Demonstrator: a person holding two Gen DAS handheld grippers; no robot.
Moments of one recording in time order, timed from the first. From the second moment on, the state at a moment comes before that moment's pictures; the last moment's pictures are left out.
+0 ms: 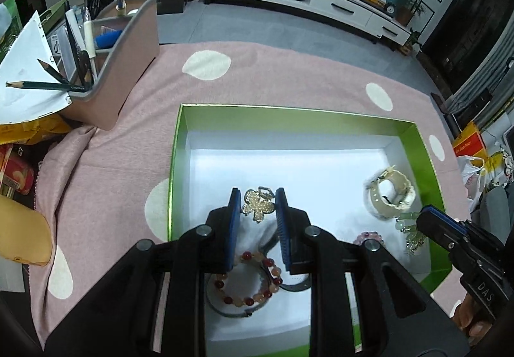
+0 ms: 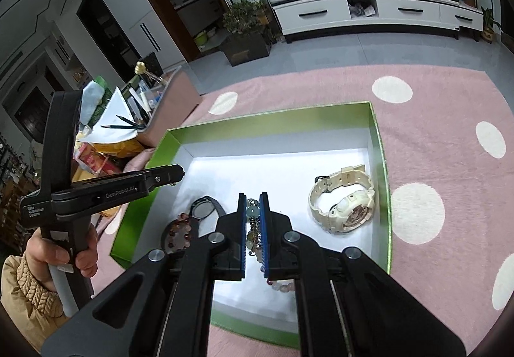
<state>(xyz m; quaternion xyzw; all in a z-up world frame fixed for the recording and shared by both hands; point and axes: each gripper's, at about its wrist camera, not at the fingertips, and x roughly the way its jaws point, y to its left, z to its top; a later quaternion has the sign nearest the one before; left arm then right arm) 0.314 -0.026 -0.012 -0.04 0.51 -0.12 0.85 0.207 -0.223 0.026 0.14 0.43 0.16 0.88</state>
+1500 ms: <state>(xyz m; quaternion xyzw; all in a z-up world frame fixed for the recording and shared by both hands) 0.200 0.014 0.051 -0.04 0.42 -0.12 0.90 0.097 -0.219 0.072 0.08 0.36 0.17 0.91</state>
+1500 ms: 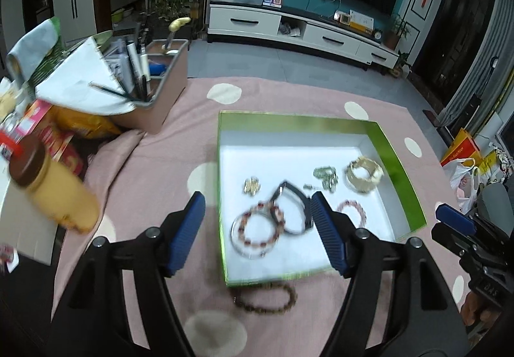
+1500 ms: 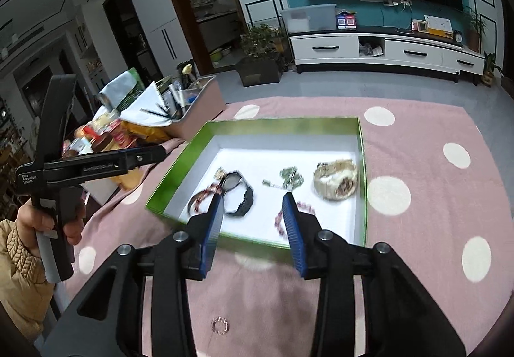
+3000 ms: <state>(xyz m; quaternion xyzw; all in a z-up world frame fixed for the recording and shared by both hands) 0.103 0.044 -0.049 -0.08 0.49 -0.08 0.86 0.018 -0.139 -0.042 -0.06 0.43 0.17 0.88</state>
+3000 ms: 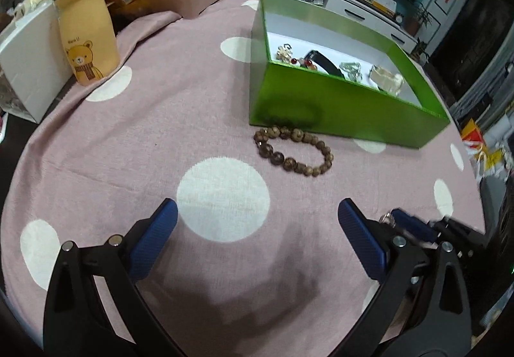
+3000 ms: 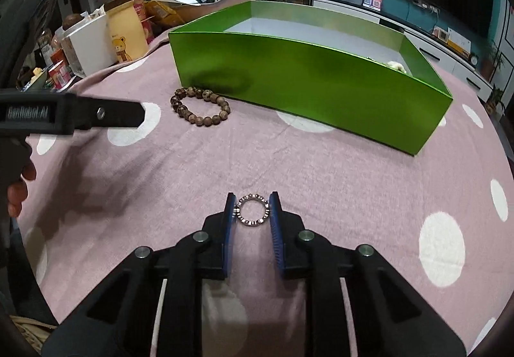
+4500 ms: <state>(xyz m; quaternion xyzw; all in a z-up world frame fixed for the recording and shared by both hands) 0.113 0.022 -0.020 -0.04 0.44 -0.10 0.89 0.021 -0.209 -0.012 0.06 0.39 0.14 0.91</state>
